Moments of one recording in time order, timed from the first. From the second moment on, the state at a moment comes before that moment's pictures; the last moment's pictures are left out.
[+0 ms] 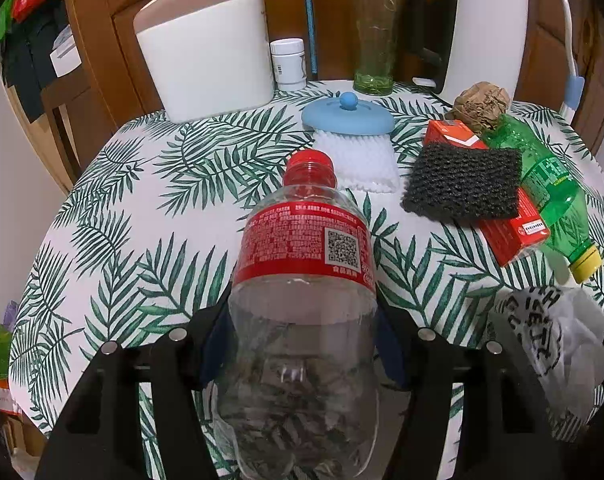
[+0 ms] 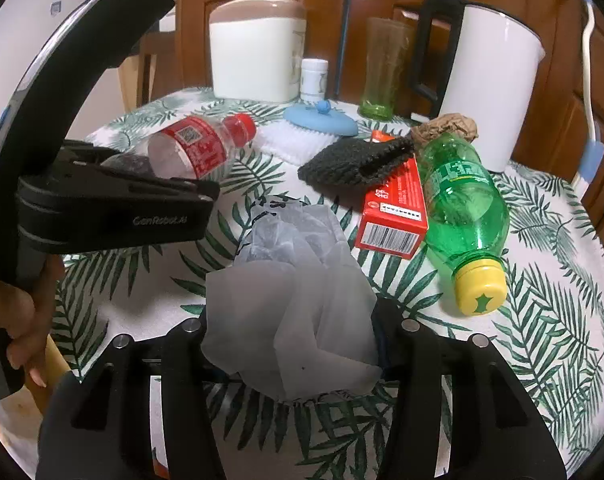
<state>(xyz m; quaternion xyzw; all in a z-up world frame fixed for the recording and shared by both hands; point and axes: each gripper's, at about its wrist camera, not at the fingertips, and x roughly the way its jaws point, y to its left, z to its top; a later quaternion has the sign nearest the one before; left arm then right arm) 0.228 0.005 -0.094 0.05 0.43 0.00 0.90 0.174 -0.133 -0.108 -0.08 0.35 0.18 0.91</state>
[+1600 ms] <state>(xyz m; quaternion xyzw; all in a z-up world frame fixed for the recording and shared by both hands) 0.026 -0.008 -0.076 0.06 0.42 -0.04 0.91 0.018 -0.168 -0.088 -0.04 0.34 0.22 0.91</state>
